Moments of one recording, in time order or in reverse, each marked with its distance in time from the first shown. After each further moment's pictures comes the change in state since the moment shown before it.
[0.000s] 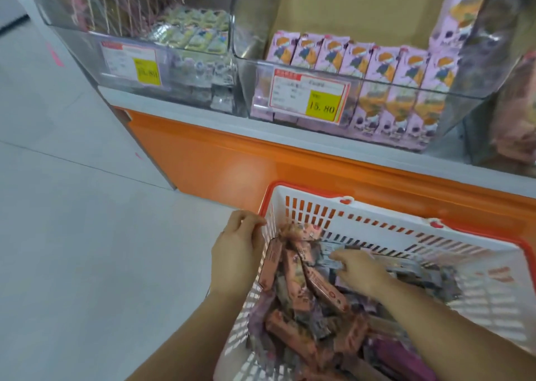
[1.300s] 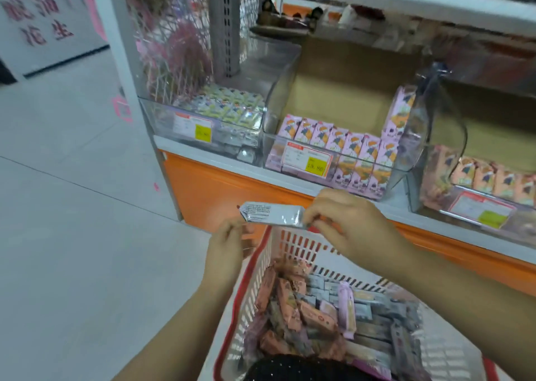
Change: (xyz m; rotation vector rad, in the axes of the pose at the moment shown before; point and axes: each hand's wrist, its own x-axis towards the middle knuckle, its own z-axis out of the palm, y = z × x) left_hand 0.009 0.057 -0.100 -0.926 -0.044 -0.559; right_hand -0.158 -0.132 -0.154 -0.229 0.665 -0.887
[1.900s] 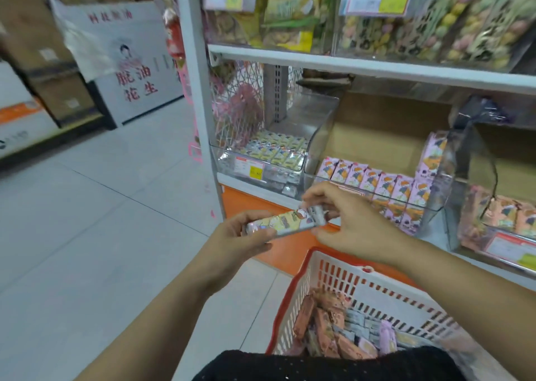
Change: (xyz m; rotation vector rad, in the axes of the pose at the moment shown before) left_hand -0.054 0.110 -0.061 -0.026 -0.246 0.103; right_hand 0.053 -0.039 -0.029 0.459 -0.046 0.114
